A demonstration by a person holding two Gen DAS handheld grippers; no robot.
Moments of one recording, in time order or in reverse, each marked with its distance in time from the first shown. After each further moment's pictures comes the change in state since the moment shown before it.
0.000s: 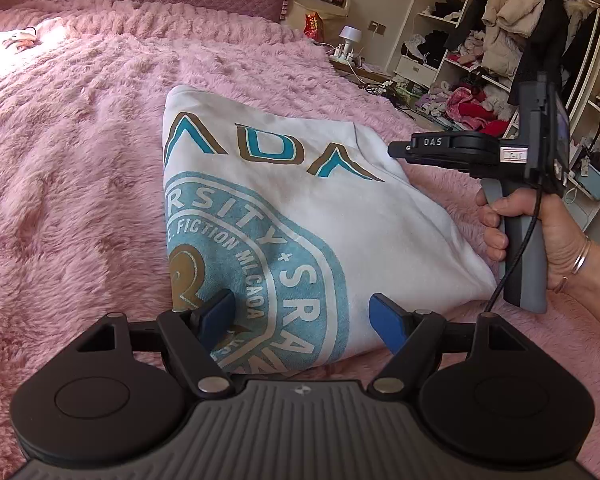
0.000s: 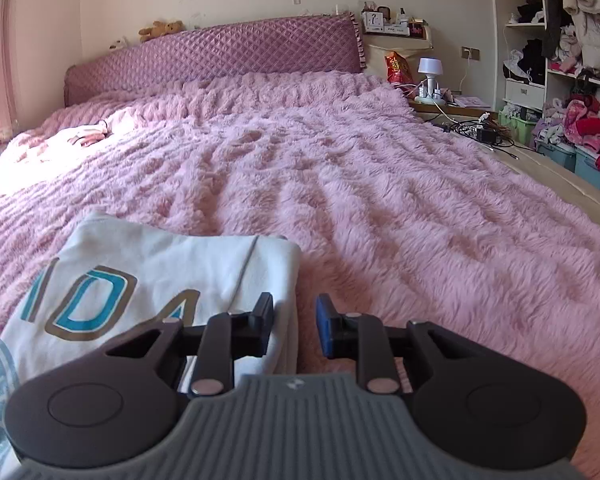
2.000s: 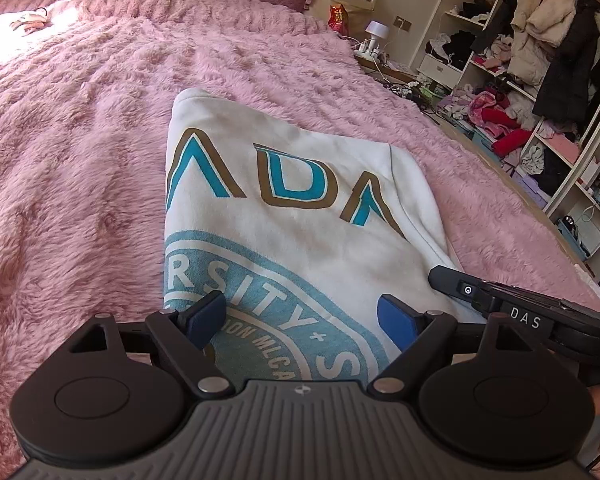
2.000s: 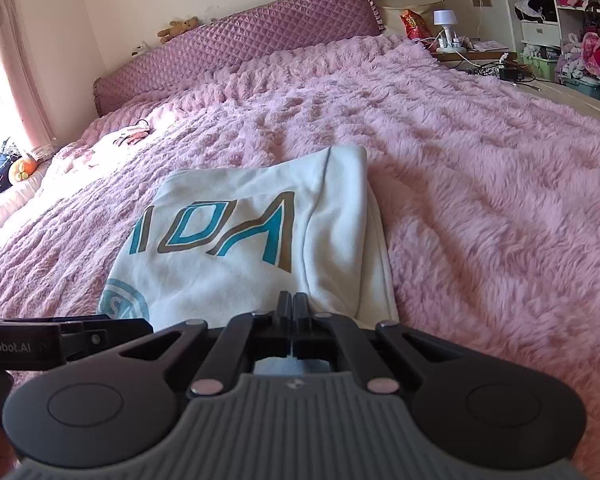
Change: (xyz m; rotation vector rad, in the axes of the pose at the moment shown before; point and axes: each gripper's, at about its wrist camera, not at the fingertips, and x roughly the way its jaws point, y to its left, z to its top) left arm 0.041 0.014 0.046 -0.065 0.039 0.029; right arm -0.056 0.030 -0.061 0.098 0.101 0.140
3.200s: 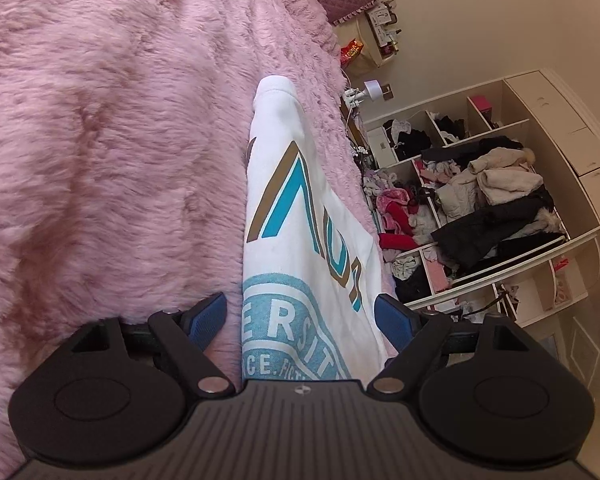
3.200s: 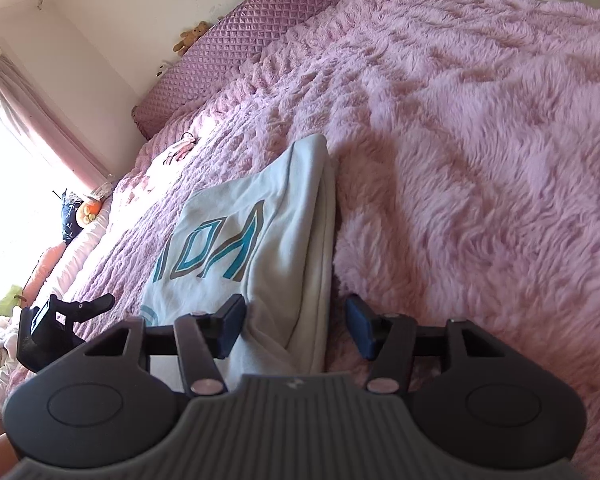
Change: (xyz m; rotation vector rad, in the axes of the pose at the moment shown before) left arm 0.060 0.160 0.024 -0.584 0.034 -0.531; right arm 0.011 -0.101 0.019 0.253 0.100 0.299
